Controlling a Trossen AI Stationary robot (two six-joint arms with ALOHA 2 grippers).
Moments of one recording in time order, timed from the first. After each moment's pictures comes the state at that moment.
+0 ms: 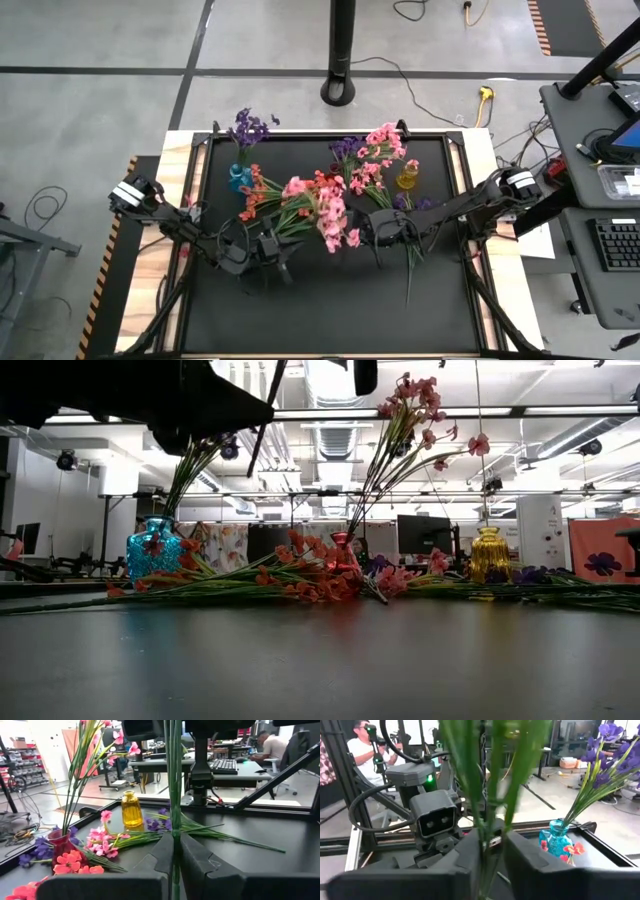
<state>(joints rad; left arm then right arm) -0.53 1.60 0.54 1.03 -0.91 -0.01 0.25 1.65 1.06 0.56 0.37 0.02</state>
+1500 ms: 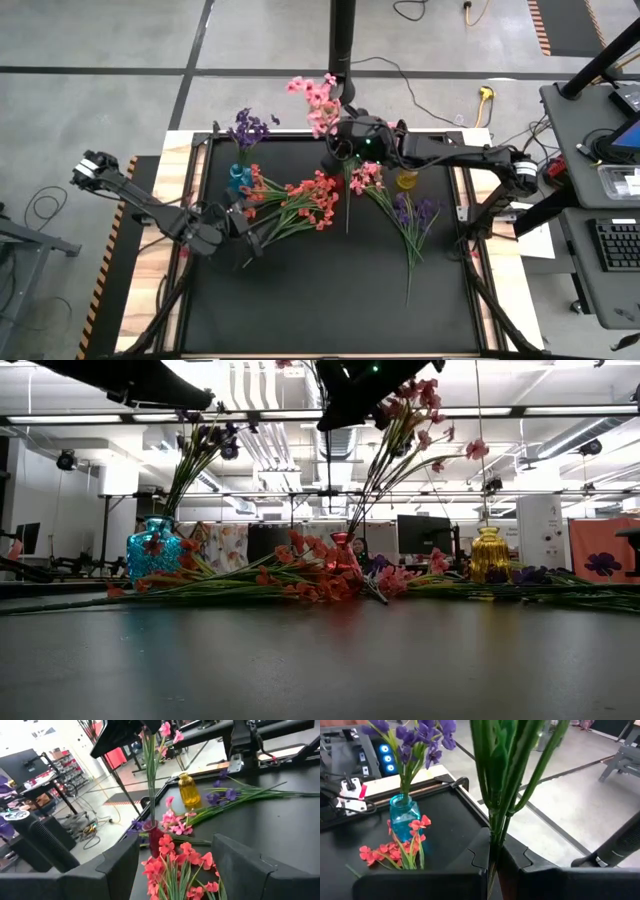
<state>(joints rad) -0.53 0.97 0.54 0.12 -1.04 0.06 -0.26 1.62 1.42 -0.17 0.31 0.04</state>
